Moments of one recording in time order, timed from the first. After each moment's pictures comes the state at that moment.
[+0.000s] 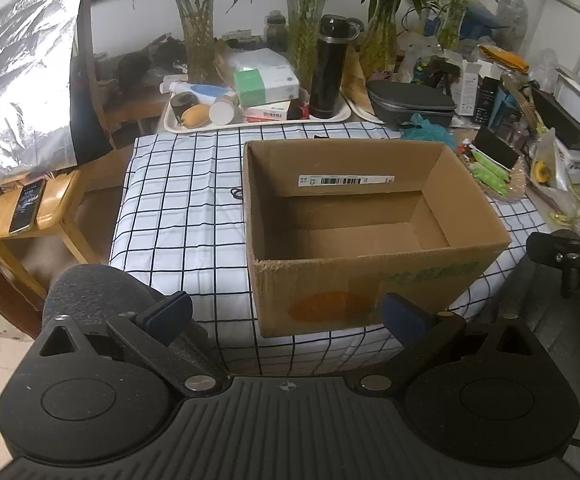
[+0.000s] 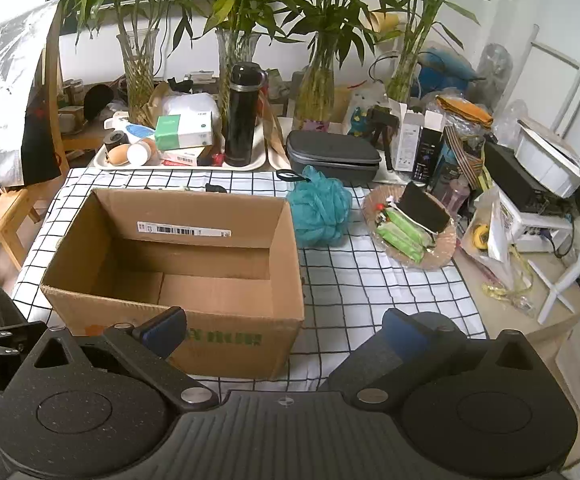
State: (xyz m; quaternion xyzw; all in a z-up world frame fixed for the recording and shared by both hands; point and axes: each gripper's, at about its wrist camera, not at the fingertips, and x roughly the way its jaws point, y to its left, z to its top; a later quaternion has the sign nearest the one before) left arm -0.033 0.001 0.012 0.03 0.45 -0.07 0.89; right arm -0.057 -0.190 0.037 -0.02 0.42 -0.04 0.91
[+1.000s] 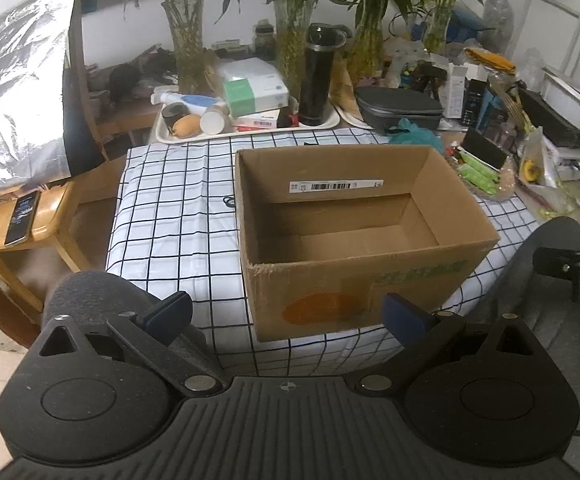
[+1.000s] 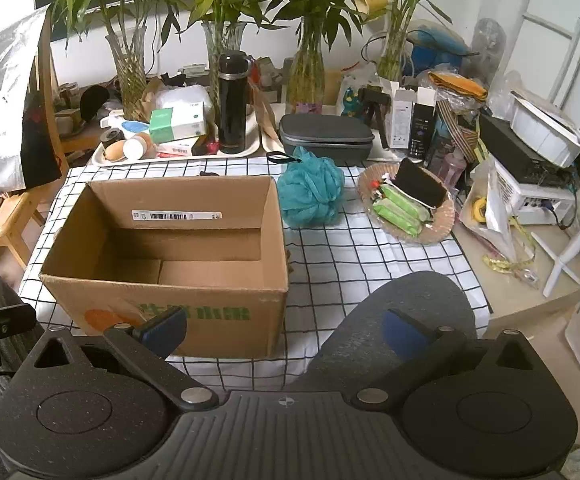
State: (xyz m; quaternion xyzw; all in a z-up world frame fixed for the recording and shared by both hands) left arm -0.039 0.006 0.009 0.03 0.43 -0.09 0.90; right arm -0.070 -0.208 0.031 0.01 0.43 -0.04 0.90
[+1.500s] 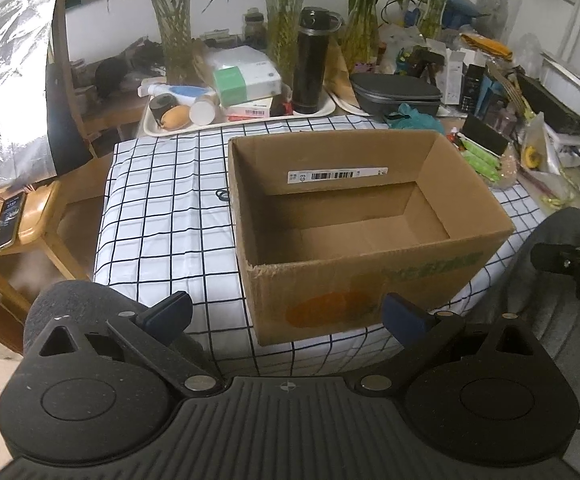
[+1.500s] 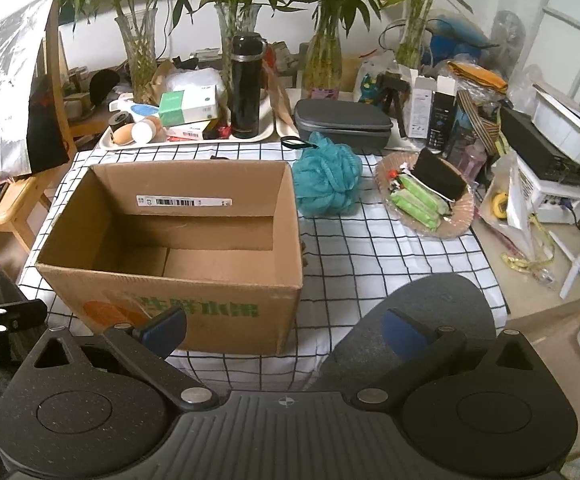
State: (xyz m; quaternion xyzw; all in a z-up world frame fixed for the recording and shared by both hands) left arm -0.022 0.010 -0.009 0.04 0.45 -0.10 0.89; right arm -0.052 -0.207 0.013 0.01 0.45 -0.01 0.89
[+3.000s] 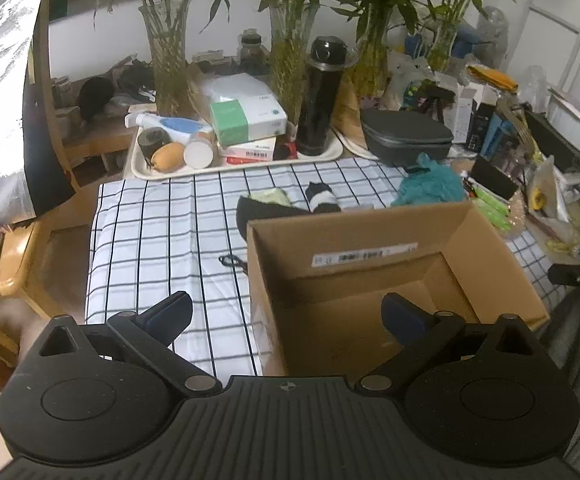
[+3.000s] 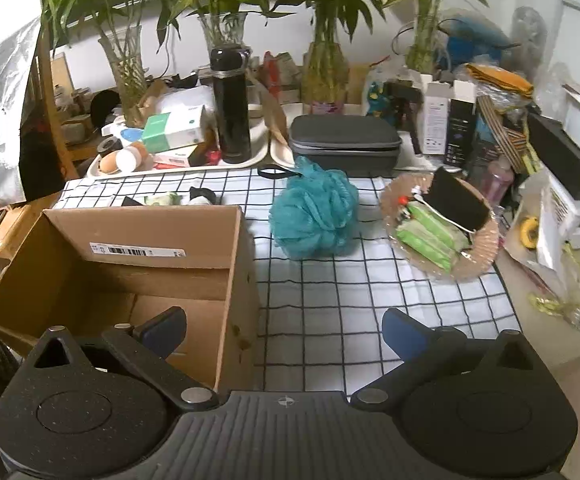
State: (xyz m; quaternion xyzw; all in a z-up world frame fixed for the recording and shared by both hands) left arm 0.063 0.030 -0.003 0.02 0.42 -0.13 0.90; right arm 0.032 -0.278 -0.018 0.03 0.43 0.03 0.90
